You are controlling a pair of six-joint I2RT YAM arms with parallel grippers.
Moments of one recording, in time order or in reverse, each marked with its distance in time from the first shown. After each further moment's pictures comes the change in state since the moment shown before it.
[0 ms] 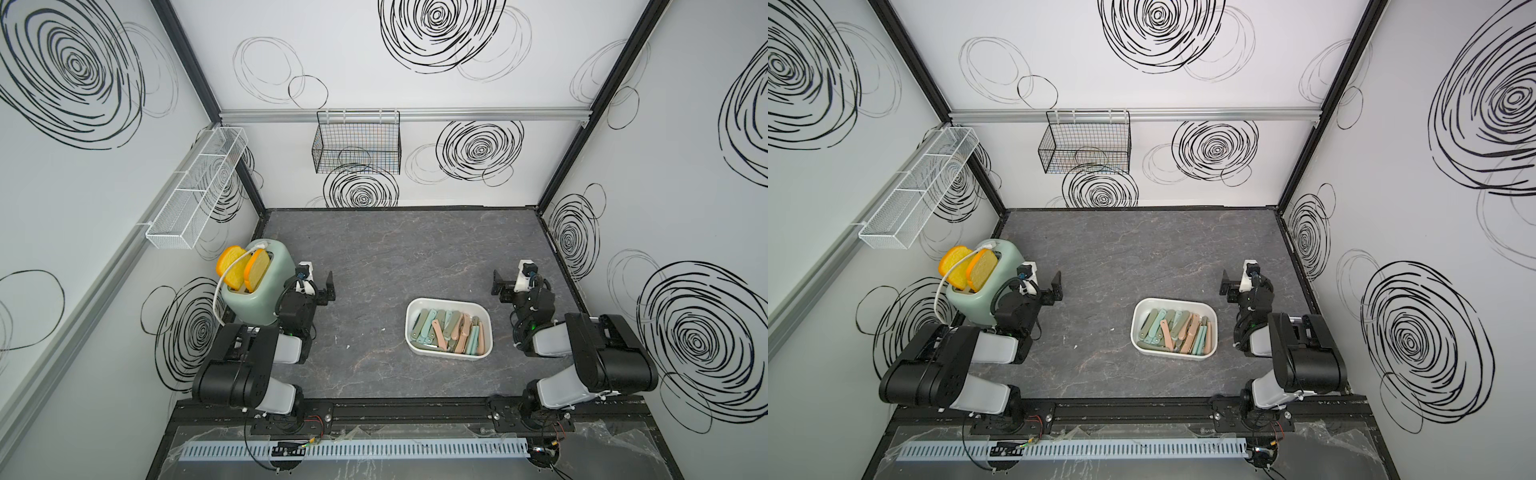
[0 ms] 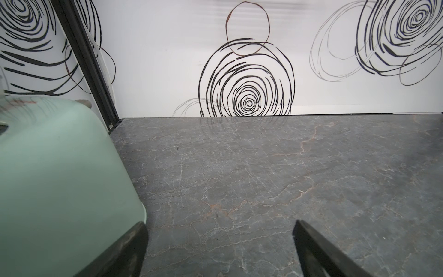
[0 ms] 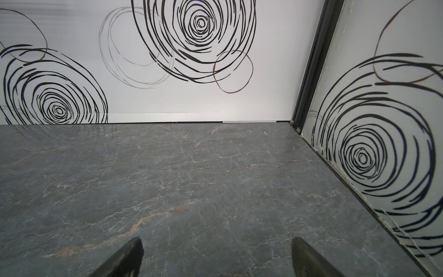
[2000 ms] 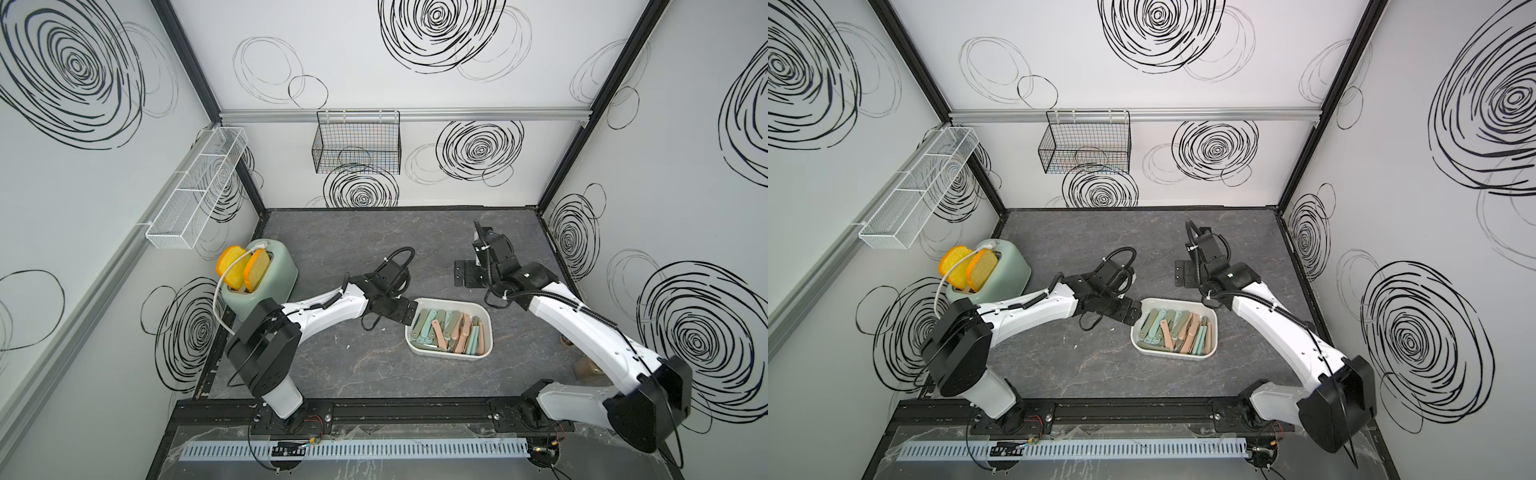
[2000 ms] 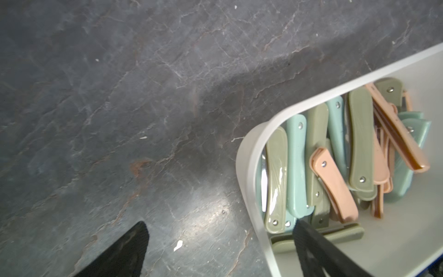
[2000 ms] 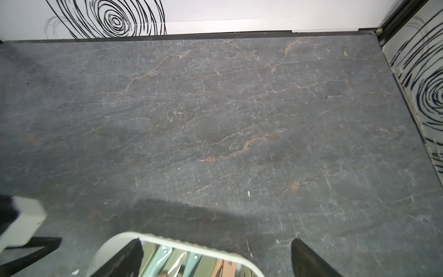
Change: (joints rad) left arm -0.702 0.182 0.896 -1.691 0.117 -0.349; right arm 0.583 -0.310 0.895 -1.905 0.270 0.451
